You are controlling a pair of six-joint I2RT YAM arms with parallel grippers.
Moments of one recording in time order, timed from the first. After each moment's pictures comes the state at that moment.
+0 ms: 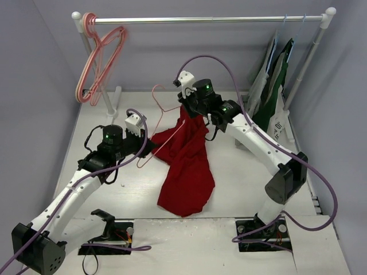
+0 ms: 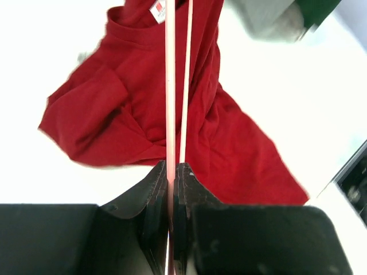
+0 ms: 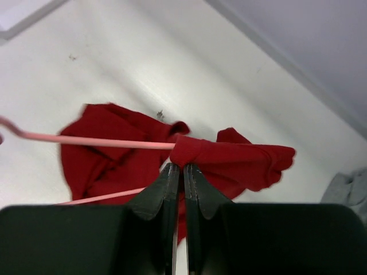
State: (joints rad) left arm -0.41 0.96 0.84 -0.33 0.35 -0.18; right arm 0.68 1.71 1.66 -0.47 0.04 -0.14
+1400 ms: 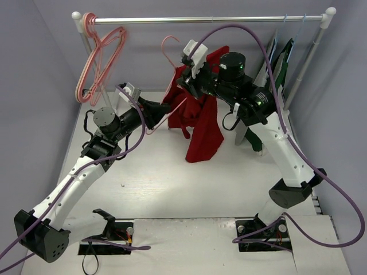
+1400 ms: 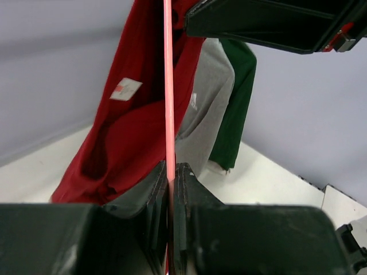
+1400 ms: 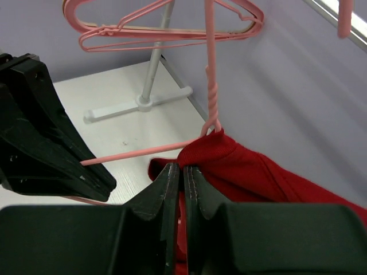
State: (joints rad) left arm -0.47 1.10 1.06 0.21 0.45 -0.30; right arm 0.70 1.66 2.16 -0.66 -0.24 -0.33
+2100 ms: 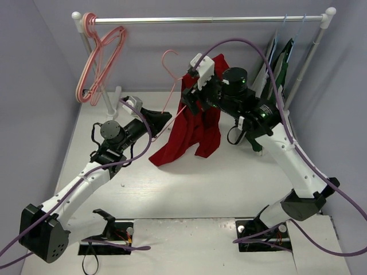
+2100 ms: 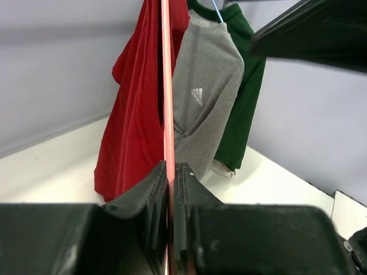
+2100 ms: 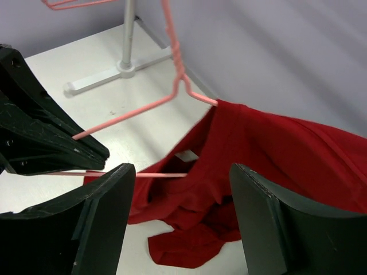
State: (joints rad) left arm -0.47 1.10 0.83 0.49 0.41 -0.34; right arm 0.72 1.50 1.88 -0.62 -0.08 -0.27
